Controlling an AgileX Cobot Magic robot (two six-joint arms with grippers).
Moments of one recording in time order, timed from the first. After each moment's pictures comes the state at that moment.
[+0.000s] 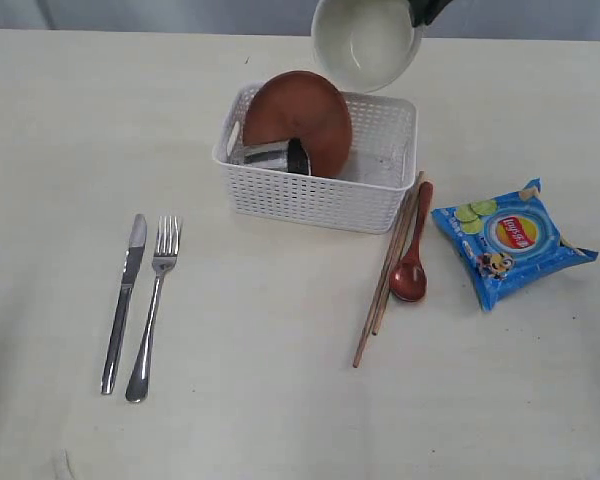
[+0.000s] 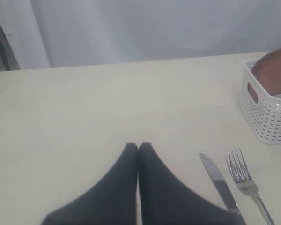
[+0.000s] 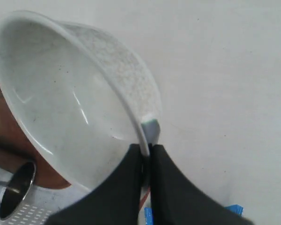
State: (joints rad) left arm -0.13 0.00 0.00 0.06 0.32 -0.03; right arm 0.48 1.97 -1.89 -0.27 1.22 0.36
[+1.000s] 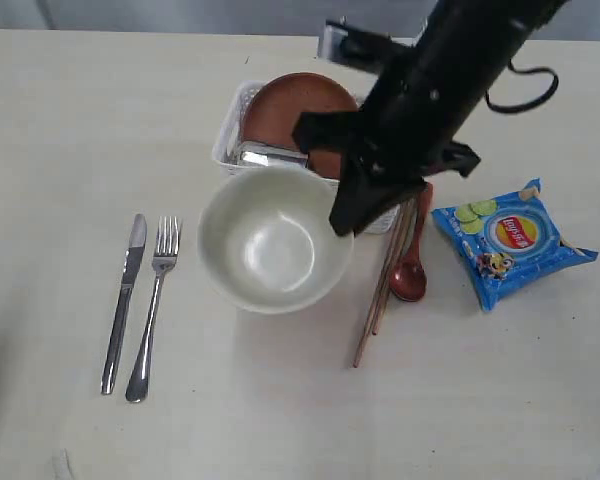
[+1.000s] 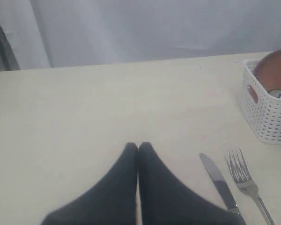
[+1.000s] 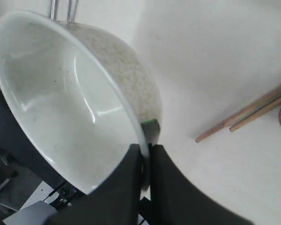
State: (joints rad) left arm -0.13 0.00 0.00 0.06 0.32 -0.03; right arm 0.48 1.73 -1.24 0.53 1.22 -0.13
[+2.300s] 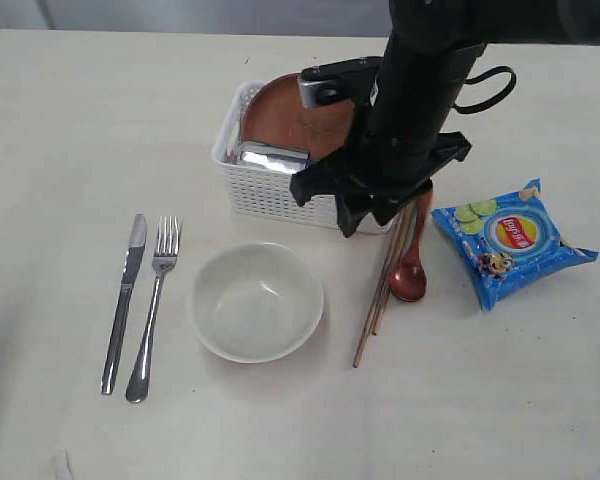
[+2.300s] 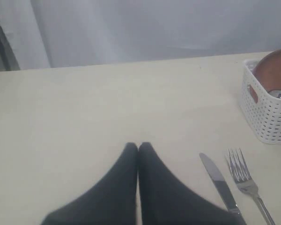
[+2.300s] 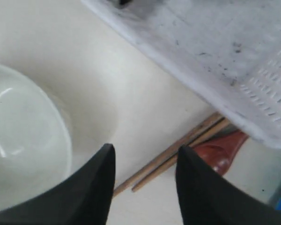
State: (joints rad) left arm -0.13 0.00 0.00 0.06 0.32 -0.03; right arm 0.61 1.82 -1.25 0.11 1.00 0.08
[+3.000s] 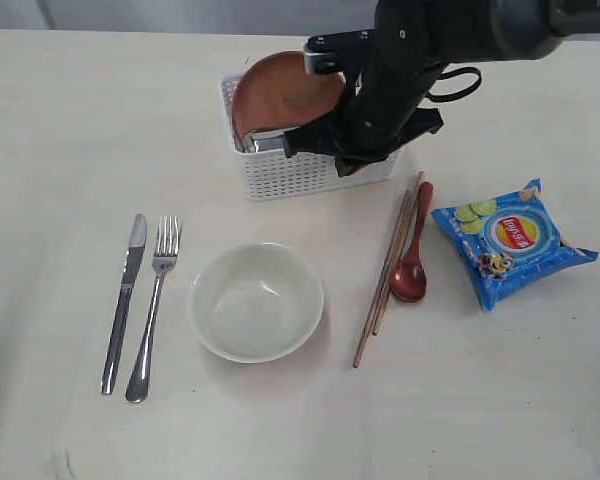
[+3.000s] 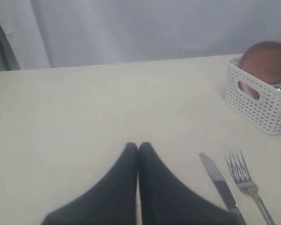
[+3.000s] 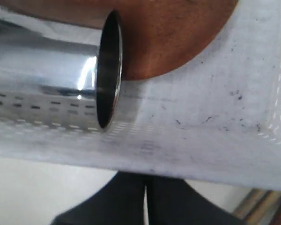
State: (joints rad) left arm -0.13 0.00 0.00 0.06 0.32 -0.03; right arm 0.55 2.00 -1.35 0.01 0.65 0.20
